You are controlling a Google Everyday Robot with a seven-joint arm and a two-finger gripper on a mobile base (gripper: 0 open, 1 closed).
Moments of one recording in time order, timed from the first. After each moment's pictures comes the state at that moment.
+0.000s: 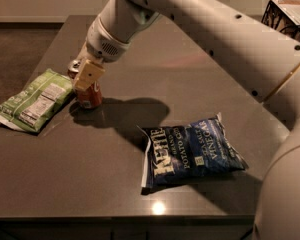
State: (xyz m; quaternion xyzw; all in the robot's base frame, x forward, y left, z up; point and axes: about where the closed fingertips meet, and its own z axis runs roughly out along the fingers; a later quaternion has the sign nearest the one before) arm 0.575 0.161 0.917 -0.72 0.60 0.23 0.28
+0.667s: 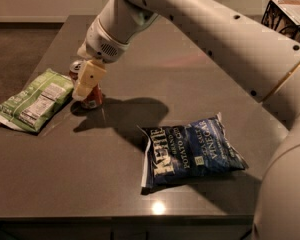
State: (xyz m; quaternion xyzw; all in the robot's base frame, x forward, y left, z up) arm 0.573 0.164 0.915 -0.72 0.60 0.23 0.28
